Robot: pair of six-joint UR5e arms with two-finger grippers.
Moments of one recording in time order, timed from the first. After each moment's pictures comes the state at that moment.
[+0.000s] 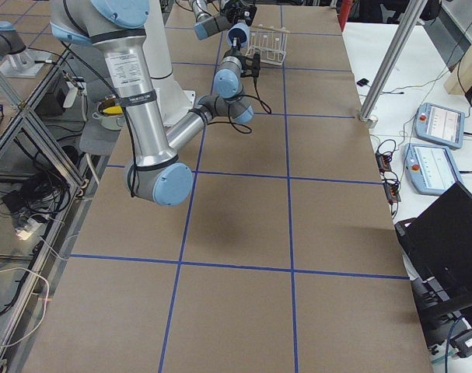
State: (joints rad) left arm -0.43 -2.05 -1.90 -3.00 -1.53 -2.17; right arm 0.64 -1.24 1.86 0.09 2.00 1.98
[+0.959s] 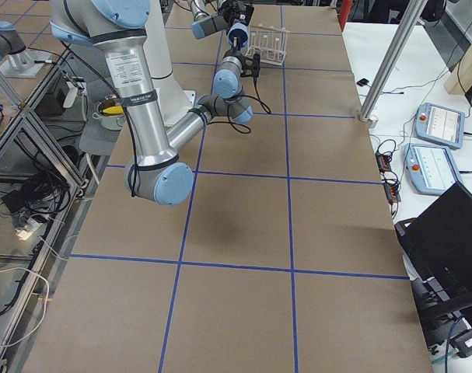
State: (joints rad) left arm -0.42 -2.04 -1.92 -3.00 -1.54 -2.15; right arm 0.64 -1.24 1.85 0.09 1.99 1.97
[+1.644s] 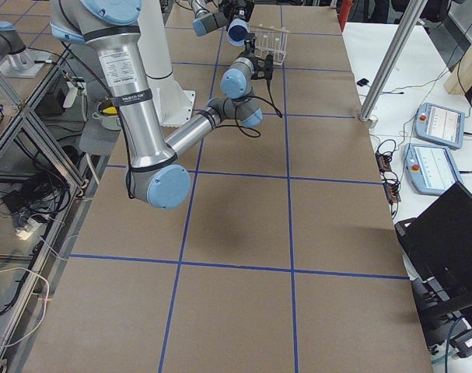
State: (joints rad) left arm -0.46 -2.04 -1.95 -2.97 -1.58 -2.15; right arm 0.79 -1.25 1.83 0.00 1.99 1.88
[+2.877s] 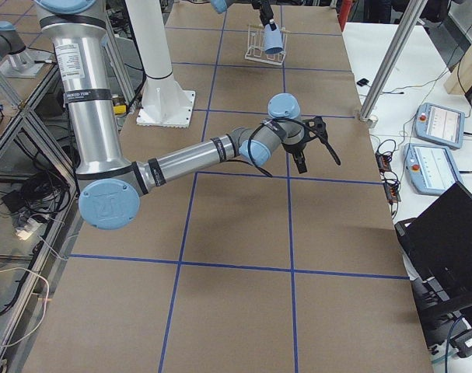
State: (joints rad) left arm -0.76 -2.05 -2.07 -2.09 -1.82 -1.55; right arm 1.23 -1.42 1.76 -1.17 2.25 0.55
